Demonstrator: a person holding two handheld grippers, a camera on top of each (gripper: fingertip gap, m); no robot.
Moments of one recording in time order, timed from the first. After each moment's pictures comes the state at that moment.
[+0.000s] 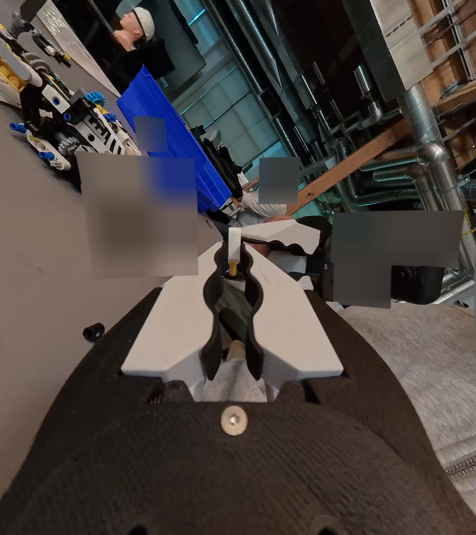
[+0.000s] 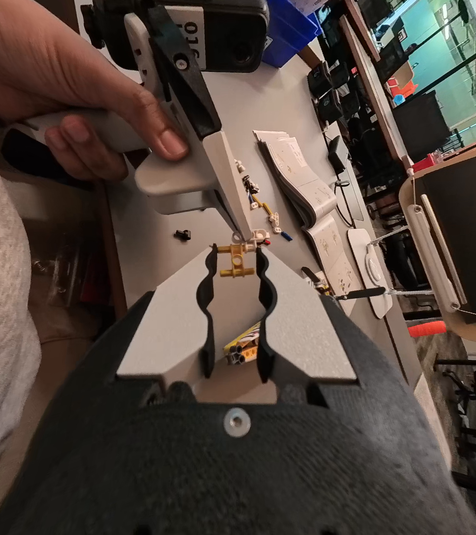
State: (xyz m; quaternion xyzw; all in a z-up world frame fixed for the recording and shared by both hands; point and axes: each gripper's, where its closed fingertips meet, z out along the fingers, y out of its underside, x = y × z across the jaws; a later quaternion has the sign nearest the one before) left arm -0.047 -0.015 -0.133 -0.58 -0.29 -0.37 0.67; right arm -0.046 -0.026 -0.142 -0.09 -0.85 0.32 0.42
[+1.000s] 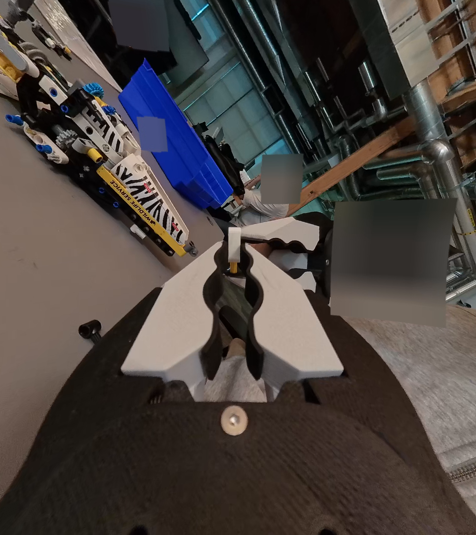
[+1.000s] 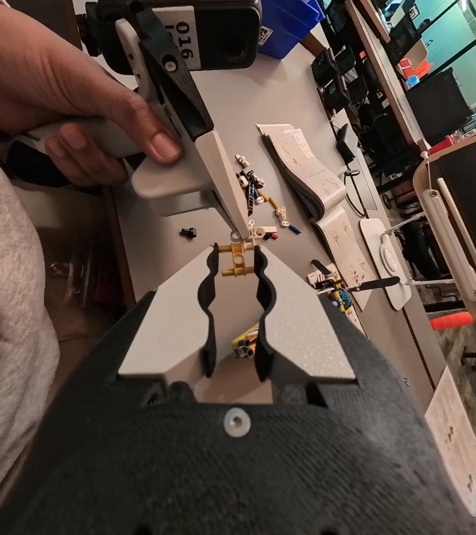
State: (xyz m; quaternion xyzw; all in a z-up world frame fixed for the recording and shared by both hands) left arm -0.044 -0.013 -0.135 -0.58 -0.30 -0.37 0.66; right arm -0.042 -0.023 -0.144 -0.12 -0.85 0.33 0.40
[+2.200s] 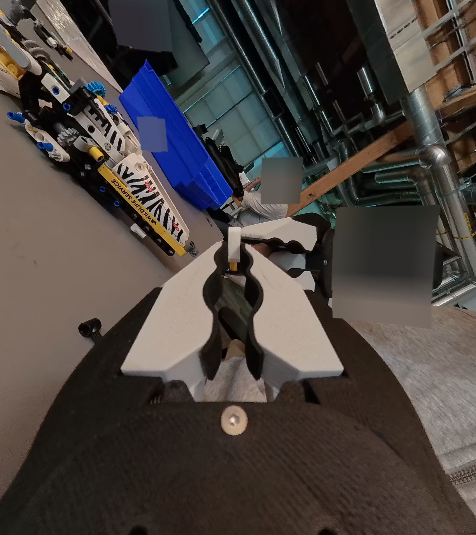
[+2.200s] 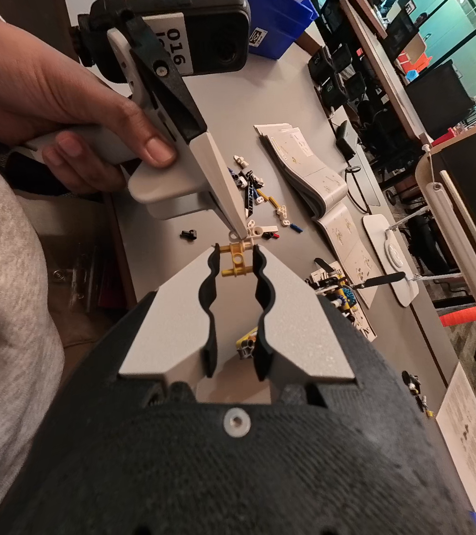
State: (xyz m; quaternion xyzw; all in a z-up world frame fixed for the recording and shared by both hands) left arm -0.044 -0.012 -0.136 -0.58 -0.30 -0.37 0.66; right arm -0.043 -0.022 -0.144 -0.13 -0.84 0.34 0.39
